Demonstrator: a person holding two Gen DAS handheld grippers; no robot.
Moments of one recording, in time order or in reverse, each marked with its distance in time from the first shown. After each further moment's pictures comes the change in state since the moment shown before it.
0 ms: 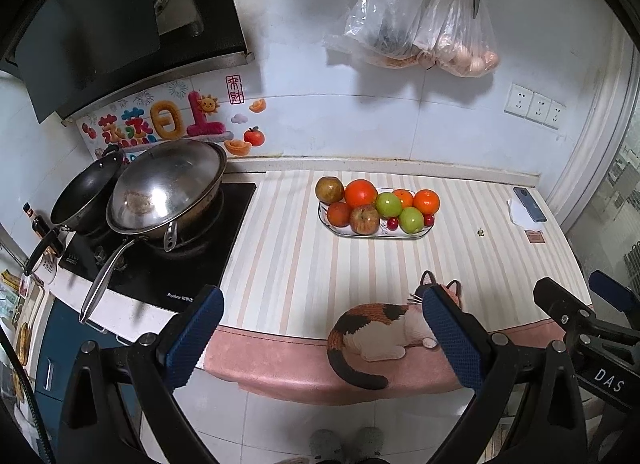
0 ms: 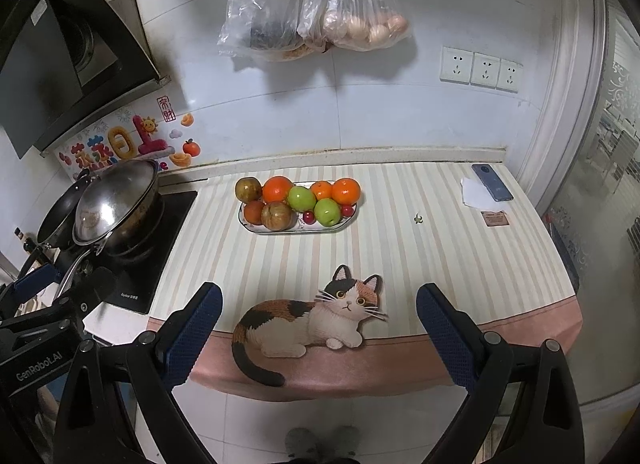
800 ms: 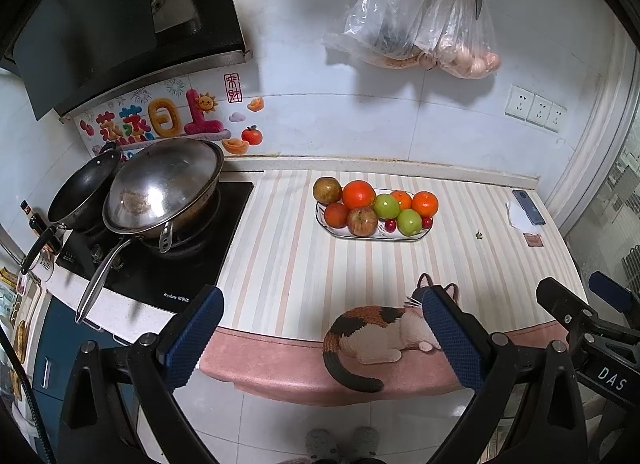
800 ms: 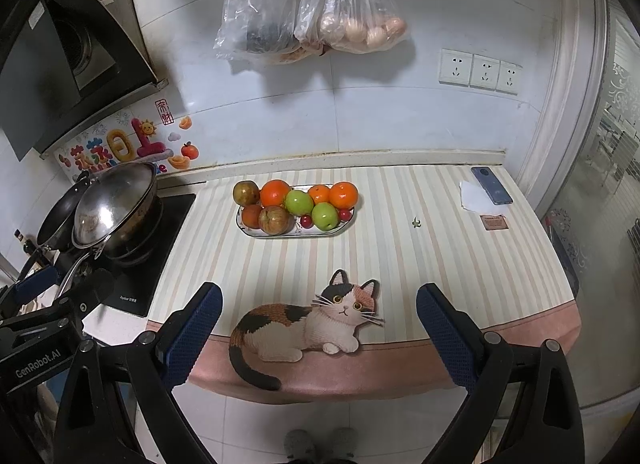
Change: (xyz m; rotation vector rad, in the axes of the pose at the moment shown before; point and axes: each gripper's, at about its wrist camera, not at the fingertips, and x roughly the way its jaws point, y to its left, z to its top) left arm 0.003 -0.001 0.006 -0.004 0.007 -0.005; right arm -0.005 -0.005 0.008 0.003 0.000 0.001
